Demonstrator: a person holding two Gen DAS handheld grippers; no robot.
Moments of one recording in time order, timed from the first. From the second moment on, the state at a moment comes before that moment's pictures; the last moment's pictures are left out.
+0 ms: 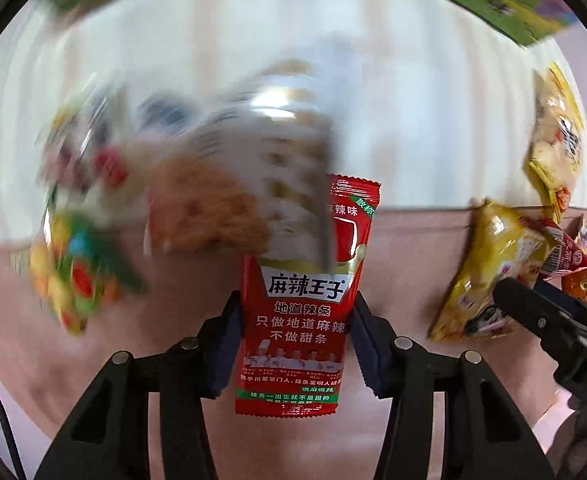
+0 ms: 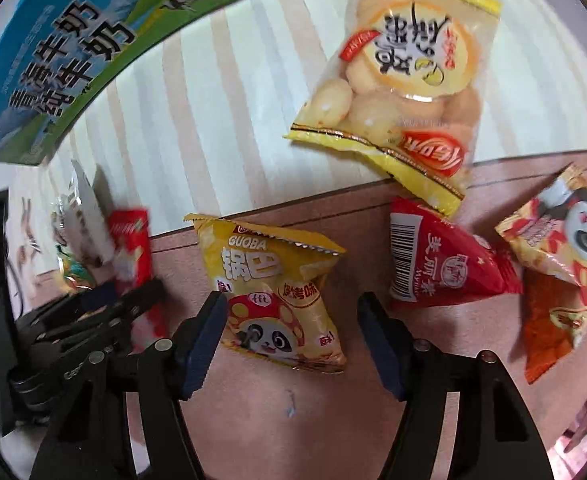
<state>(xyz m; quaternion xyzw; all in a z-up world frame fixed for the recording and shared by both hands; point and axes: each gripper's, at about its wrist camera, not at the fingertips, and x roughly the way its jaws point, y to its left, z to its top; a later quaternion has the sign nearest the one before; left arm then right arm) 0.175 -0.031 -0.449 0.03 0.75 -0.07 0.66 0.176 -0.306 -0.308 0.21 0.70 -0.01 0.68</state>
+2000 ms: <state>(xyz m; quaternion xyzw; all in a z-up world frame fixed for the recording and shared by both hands) 0.406 0.032 -0.244 -0.05 0.63 -0.07 0.78 0.391 -0.230 -0.092 0.16 0.56 0.15 0.80</state>
